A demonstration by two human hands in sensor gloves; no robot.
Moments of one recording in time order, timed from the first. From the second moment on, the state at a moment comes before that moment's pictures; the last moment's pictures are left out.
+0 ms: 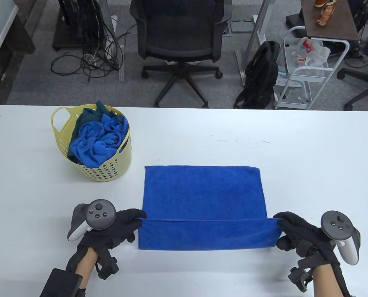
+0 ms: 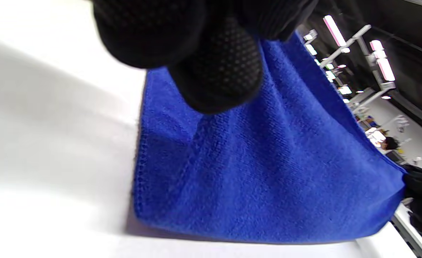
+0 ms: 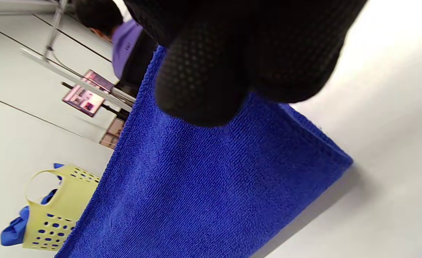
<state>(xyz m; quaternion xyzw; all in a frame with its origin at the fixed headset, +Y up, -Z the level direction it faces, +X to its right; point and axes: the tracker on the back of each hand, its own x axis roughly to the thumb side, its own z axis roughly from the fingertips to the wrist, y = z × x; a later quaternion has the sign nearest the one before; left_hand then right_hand) -0.225 -0.730 -0.198 -0.21 -0.14 0.33 0.91 0.322 -0.725 -0.179 -0.03 0.18 0.86 0.48</state>
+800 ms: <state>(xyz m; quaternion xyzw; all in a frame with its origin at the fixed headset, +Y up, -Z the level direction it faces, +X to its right) -0.231 -0.656 -0.203 0.13 -0.19 0.43 0.87 0.319 -0.663 -0.200 0.11 -0.11 0.79 0.59</state>
